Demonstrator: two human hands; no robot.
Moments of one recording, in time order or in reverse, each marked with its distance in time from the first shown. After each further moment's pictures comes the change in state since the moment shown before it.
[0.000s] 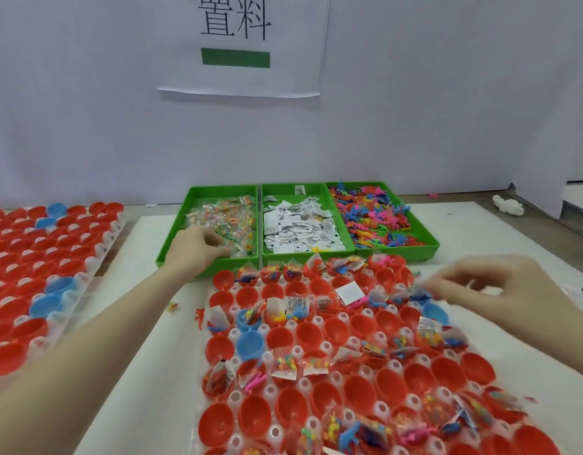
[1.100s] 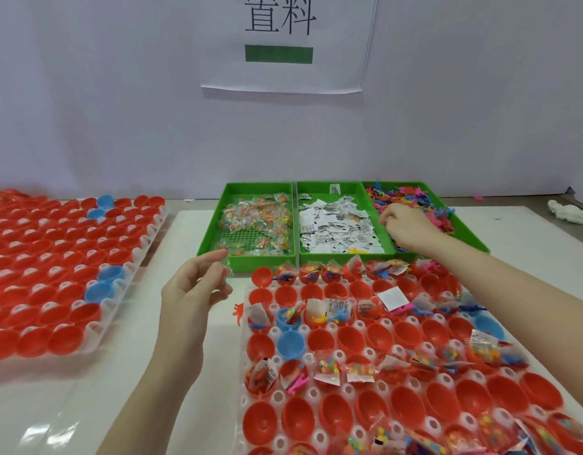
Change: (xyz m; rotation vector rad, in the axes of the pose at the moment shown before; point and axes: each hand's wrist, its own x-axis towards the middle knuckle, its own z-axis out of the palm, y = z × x) left_hand -0.125 0.018 -0.037 -0.960 0.284 -0.169; right_hand 0.172 0.058 0.093 -0.221 -0.073 0.216
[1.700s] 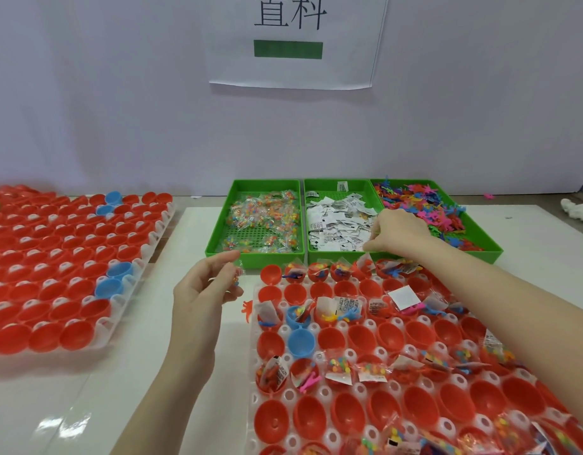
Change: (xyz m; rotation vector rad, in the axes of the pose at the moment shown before) left_hand -0.003 0.000 0.000 0.047 -0.013 -0.001; right_hand -0.005 -0.031 0.016 -0.398 -0.090 -0.014
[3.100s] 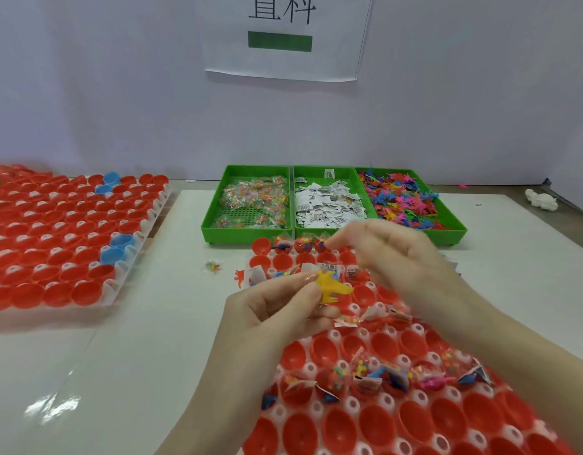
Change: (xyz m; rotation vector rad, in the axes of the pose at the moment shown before) left_hand -0.107 0.051 0.021 -0.294 -0.374 -0.154; right_hand -0.182 -0.044 -0.050 1.054 -0.029 -0.275
